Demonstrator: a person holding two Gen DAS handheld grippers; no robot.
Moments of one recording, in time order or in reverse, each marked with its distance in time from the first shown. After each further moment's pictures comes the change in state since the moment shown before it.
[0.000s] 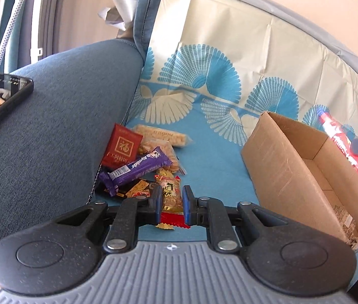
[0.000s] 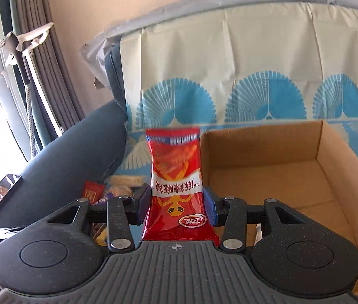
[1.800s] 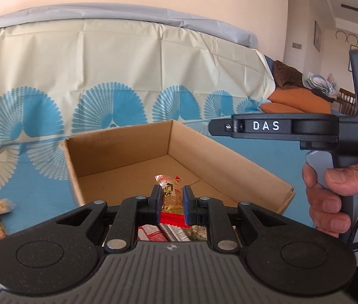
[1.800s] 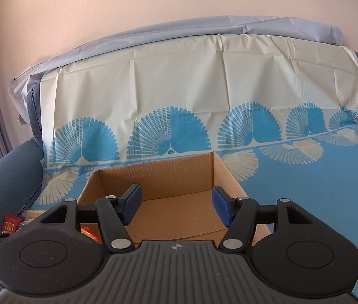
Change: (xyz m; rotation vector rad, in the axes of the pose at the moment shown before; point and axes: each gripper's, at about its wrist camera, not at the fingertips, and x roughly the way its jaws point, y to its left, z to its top) left arm 0.011 -0.225 -0.014 0.429 -0.064 -0.499; right arm -0.045 -0.097 -0.004 0.034 -0.160 -0.354
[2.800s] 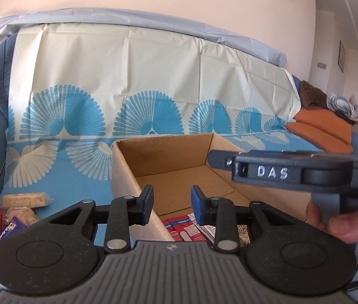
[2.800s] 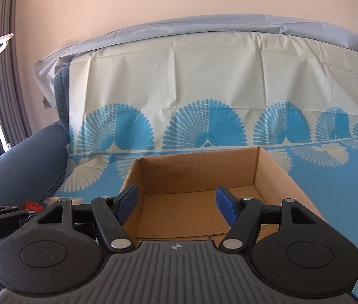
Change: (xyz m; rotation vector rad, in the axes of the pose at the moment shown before) left arm -0.046 0.064 -0.002 -0.113 -0.061 0.107; right arm 0.010 0.083 -0.013 -0.072 0.034 0.098
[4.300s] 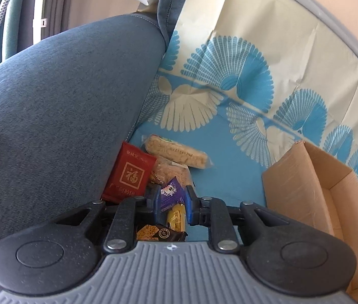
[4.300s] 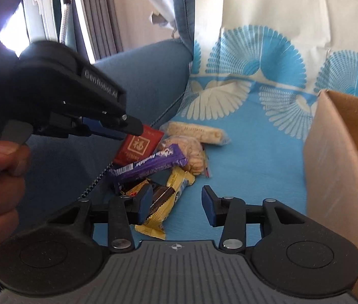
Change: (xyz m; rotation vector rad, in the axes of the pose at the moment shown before) left arm 0.014 0.195 0.001 -0.464 0.242 0.429; right arm 0.101 0.187 -0.079 -0.185 0.297 0.355
